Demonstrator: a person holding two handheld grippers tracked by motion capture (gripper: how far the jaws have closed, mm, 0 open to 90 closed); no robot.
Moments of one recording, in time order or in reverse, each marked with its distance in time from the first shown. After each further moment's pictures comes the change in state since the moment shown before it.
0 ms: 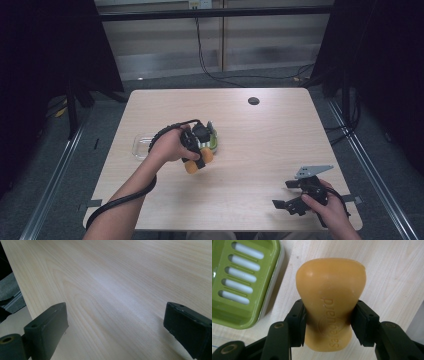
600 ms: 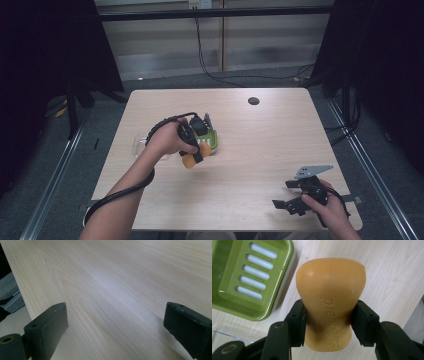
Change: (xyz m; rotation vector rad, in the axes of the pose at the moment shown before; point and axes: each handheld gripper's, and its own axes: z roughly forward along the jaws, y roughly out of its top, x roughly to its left) left arm 0.011 0.001 -0.017 0.017 0.006 -0.023; right arm 0.000 0.000 0.000 0.003 -0.004 0.001
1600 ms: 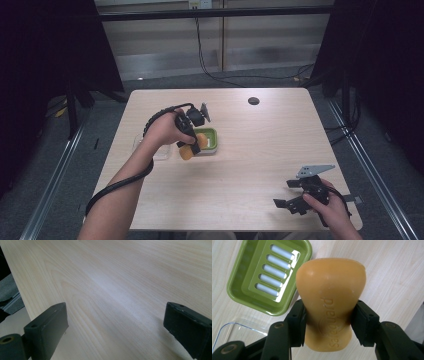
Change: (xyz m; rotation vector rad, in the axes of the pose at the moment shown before) left arm 0.017 0.004 -0.015 -0.014 0.012 -0.042; right arm -0.002 0.000 -0.003 -0.010 -0.005 0.010
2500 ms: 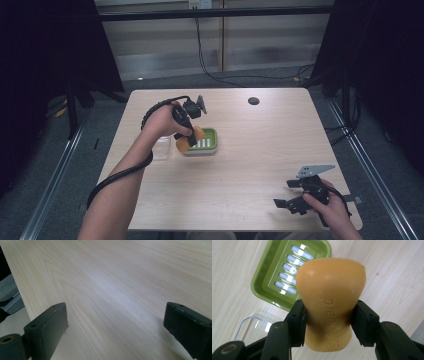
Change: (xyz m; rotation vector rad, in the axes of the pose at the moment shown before) left arm 0.023 0.003 -0.010 0.021 0.033 -0.021; right arm -0.001 0.000 0.000 0.003 0.001 0.000
